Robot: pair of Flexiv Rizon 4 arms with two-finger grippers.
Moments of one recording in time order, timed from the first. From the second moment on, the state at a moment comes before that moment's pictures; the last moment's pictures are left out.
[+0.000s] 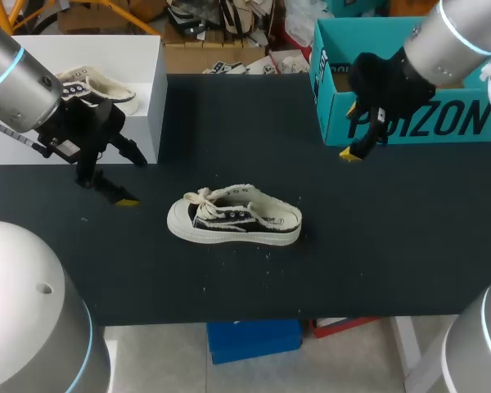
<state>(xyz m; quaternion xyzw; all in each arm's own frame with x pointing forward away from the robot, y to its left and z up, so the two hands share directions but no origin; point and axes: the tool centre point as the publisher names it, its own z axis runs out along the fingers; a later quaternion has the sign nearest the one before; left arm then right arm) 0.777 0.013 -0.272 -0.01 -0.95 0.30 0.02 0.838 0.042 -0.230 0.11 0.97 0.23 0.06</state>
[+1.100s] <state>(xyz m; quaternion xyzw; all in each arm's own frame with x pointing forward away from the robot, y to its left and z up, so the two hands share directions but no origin) 0.777 0.013 -0.272 -0.01 -0.95 0.30 0.02 0.821 0.085 -0.295 0.04 0.94 0.34 0.09</state>
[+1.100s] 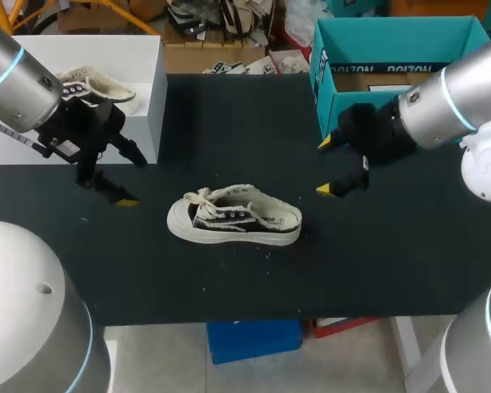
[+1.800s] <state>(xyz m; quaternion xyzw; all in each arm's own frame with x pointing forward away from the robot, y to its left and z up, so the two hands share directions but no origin) 0.777 0.013 -0.272 -0.01 -0.95 0.30 0.02 0.810 0.102 -0.321 0.02 0.92 0.38 0.08</state>
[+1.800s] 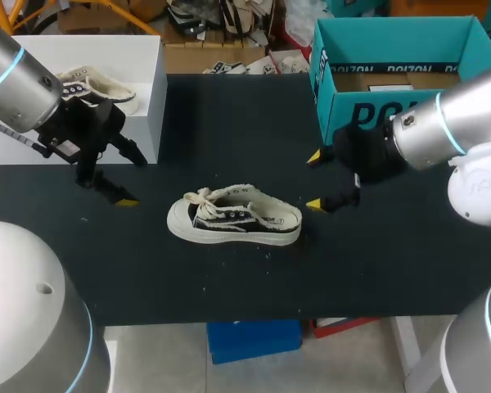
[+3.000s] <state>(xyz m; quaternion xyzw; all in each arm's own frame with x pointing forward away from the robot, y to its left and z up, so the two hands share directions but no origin) 0.777 0.013 -0.272 -0.01 -0.95 0.30 0.02 0.802 0.135 -0.385 0.03 0.87 0.49 0.09</state>
